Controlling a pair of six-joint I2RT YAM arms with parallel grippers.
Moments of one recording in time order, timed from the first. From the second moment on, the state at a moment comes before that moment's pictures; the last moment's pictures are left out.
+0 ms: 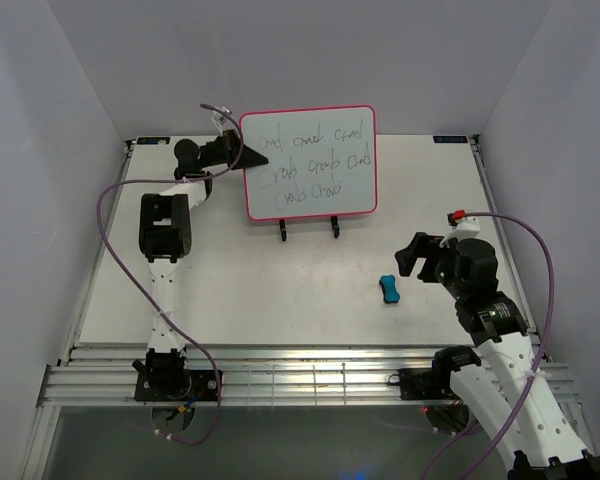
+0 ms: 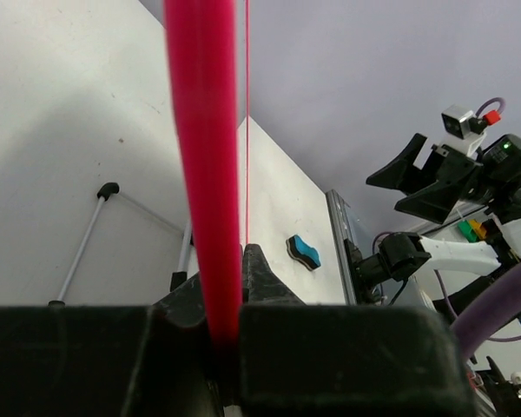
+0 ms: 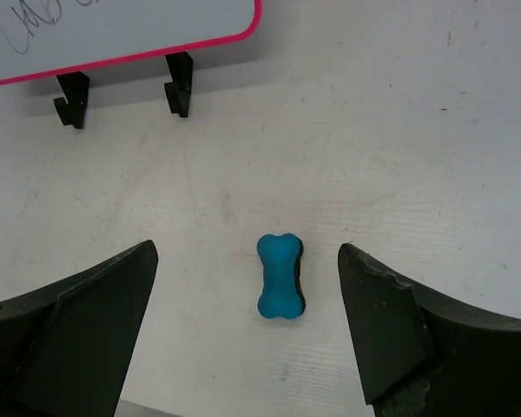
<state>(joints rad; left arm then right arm) -0.05 2.56 1.88 1.26 1.34 -1.37 0.26 0.58 0.62 -0.48 -0.04 0.30</state>
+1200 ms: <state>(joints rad) -0.07 0.90 0.93 -0.30 0.76 -0.42 0.26 0.81 0.74 -0.61 -0.10 0.22</state>
